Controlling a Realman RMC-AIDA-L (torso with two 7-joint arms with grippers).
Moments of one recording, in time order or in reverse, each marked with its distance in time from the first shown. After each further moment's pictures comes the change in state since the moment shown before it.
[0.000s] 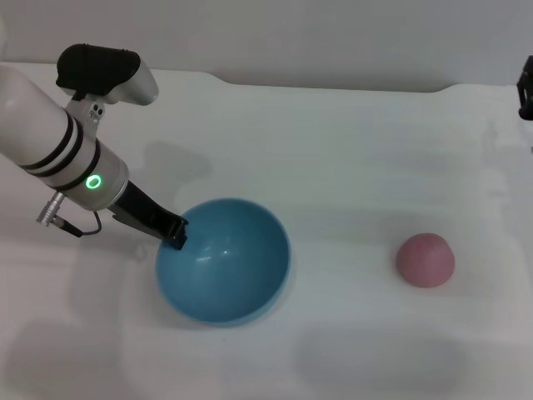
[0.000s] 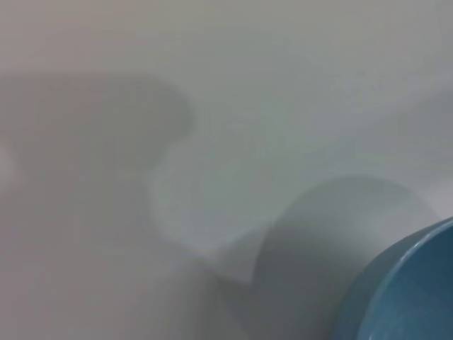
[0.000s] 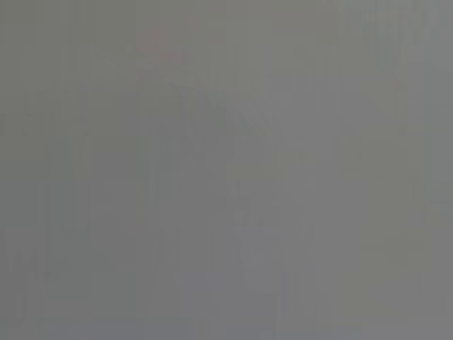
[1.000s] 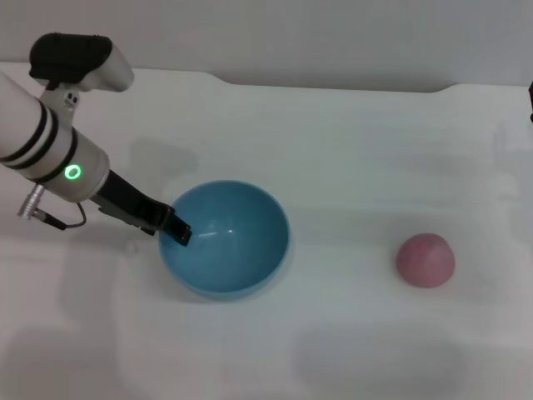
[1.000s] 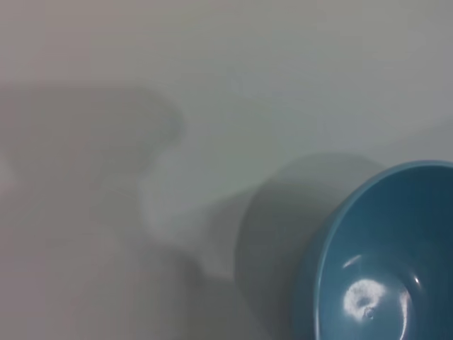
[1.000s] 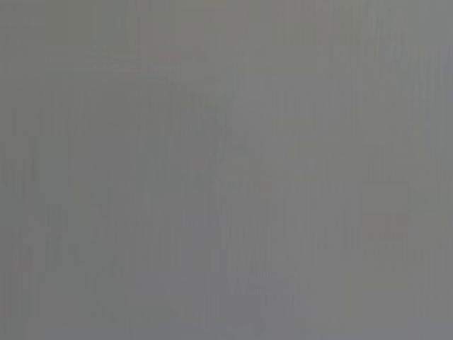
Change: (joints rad) left arm 0.024 0.005 -0.075 0.053 0.008 0.042 0.008; right arm -0.011 0.003 -0.003 -0.038 0.001 -0.004 -0.011
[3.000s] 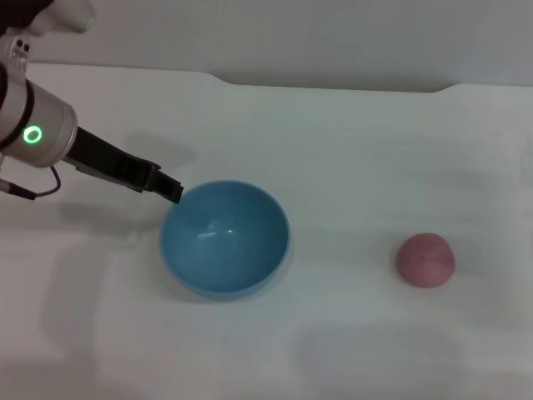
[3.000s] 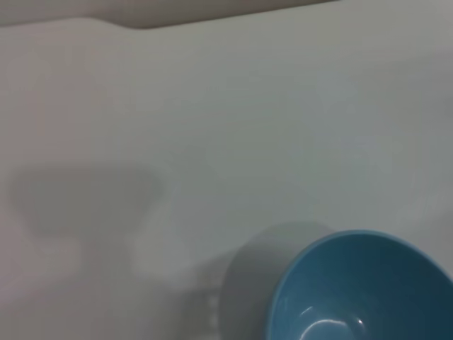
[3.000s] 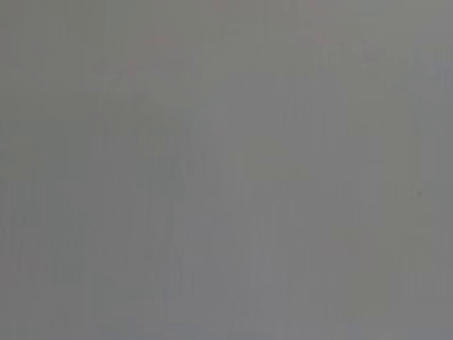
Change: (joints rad) left arm 0.143 -0.002 0.023 0.443 -0.054 0.156 -0.121; right arm -0.072 -0.009 -0.034 -0.028 -0.004 -0.100 0.000
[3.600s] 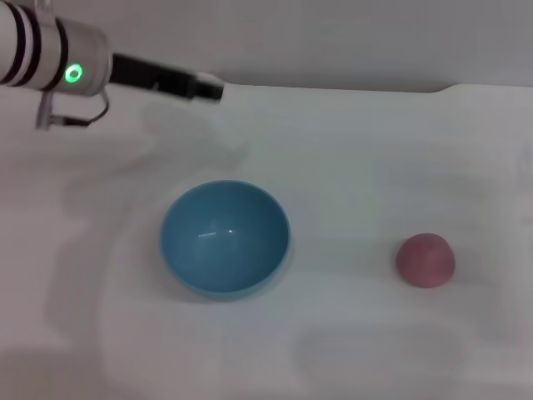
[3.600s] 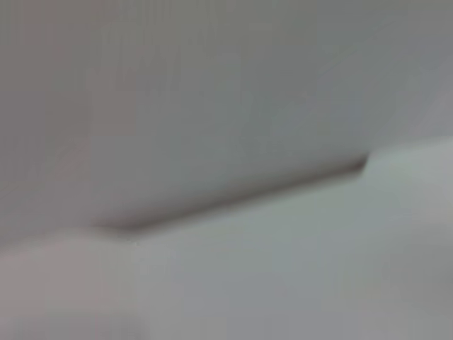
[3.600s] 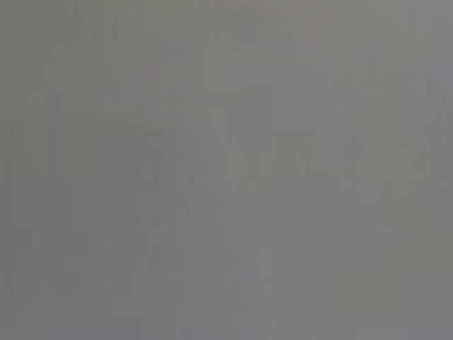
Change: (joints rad) left arm -0.053 0.006 -0.014 -0.150 -0.164 -0.371 0.179; right arm -0.028 0.008 -0.002 0.022 -0.003 -0.054 -0.002
